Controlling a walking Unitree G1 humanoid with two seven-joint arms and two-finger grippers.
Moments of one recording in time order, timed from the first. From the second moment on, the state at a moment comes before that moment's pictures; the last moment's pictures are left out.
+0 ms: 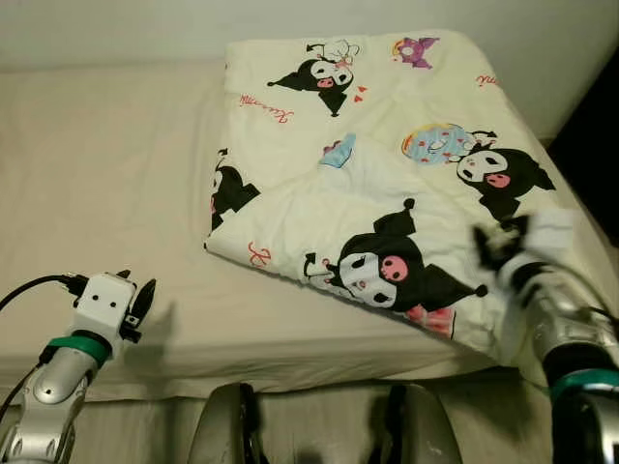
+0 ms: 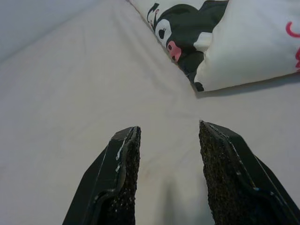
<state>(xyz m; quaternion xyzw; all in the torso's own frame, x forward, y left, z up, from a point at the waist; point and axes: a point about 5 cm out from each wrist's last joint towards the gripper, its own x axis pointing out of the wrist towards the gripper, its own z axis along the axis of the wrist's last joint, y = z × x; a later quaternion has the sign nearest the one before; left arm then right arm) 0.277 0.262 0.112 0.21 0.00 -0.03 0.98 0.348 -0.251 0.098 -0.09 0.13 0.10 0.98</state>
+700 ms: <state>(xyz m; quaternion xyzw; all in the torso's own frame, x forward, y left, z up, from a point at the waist) 0.287 0.273 0.120 0.18 -0.01 0.01 0.98 0.163 -0.190 0.072 0.26 0.16 0.51 0.80</state>
